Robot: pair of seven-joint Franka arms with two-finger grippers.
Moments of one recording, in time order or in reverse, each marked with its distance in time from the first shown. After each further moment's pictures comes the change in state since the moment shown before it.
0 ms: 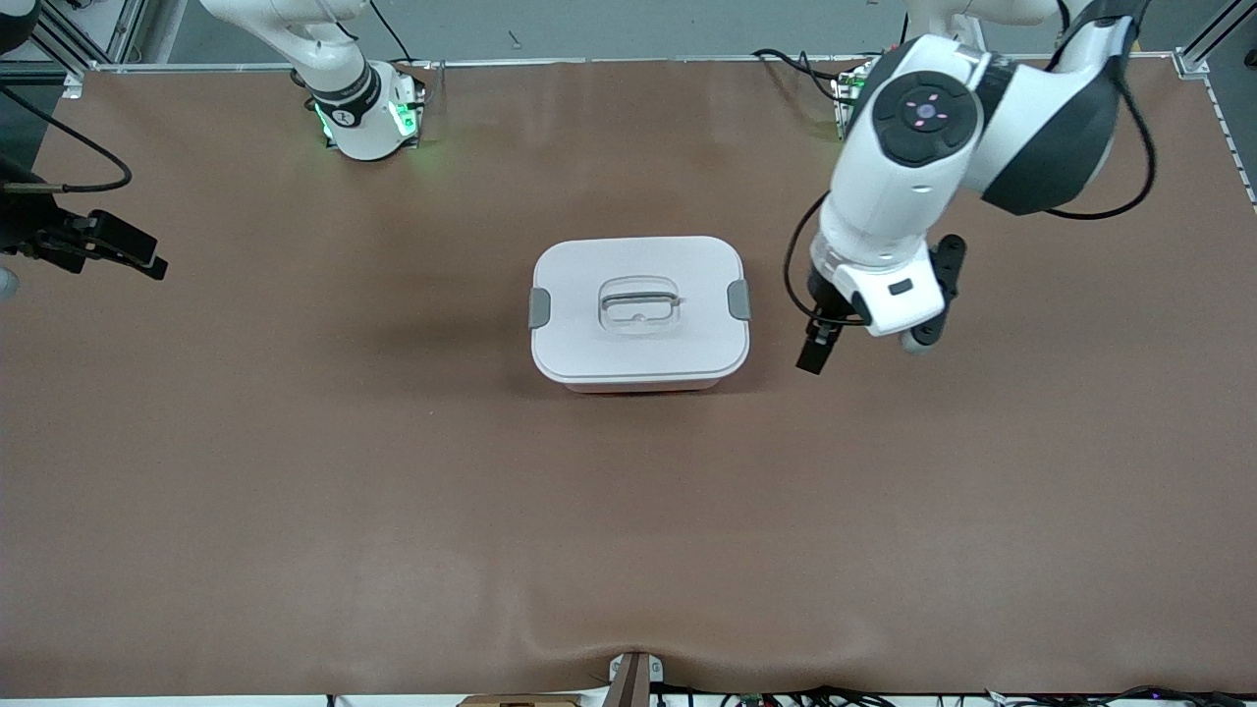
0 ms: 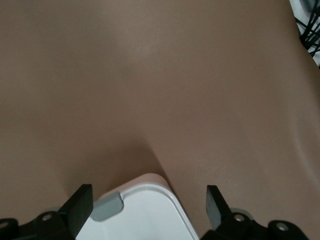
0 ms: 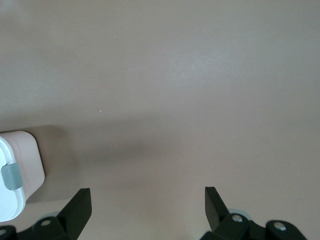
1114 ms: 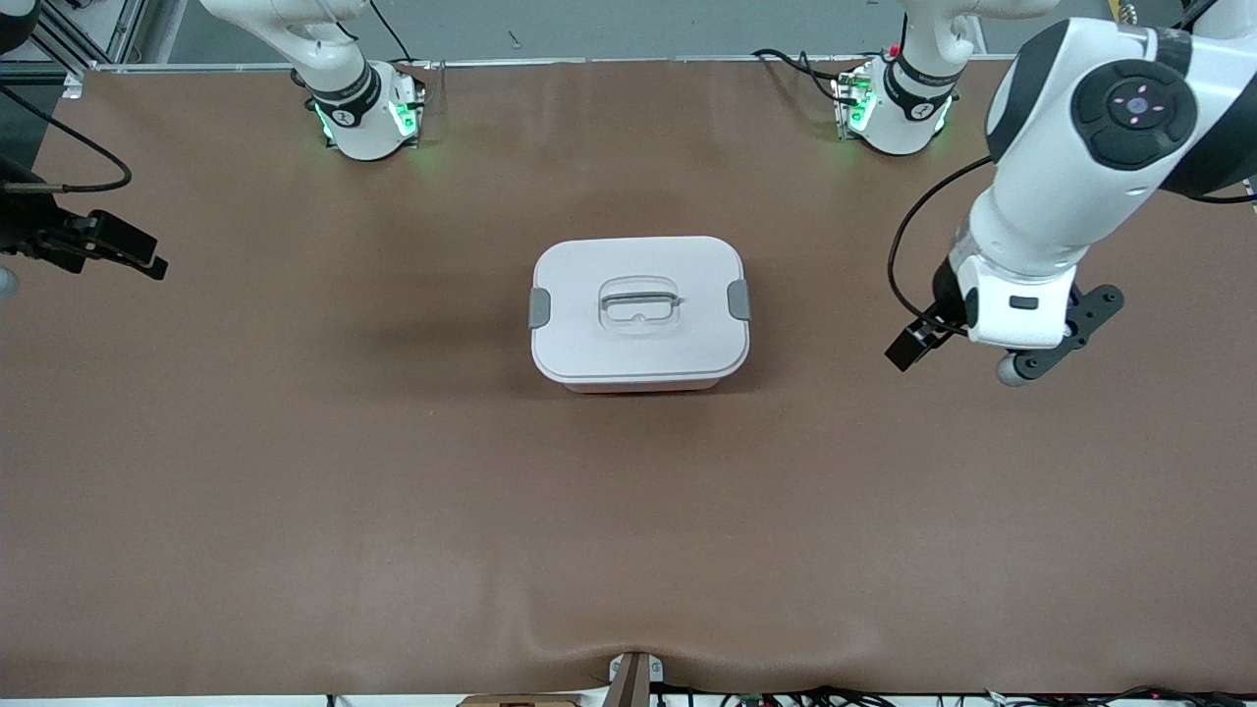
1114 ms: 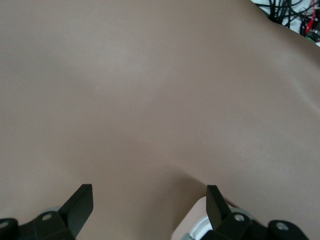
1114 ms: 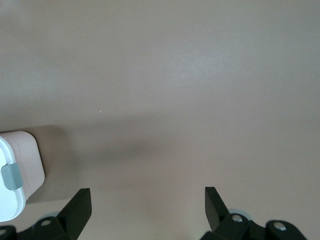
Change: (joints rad) left arm 0.159 -0.059 0.000 0.007 -0.007 -0.059 0.659; right arm 0.000 0.000 0.000 0.000 0.000 0.000 0.000
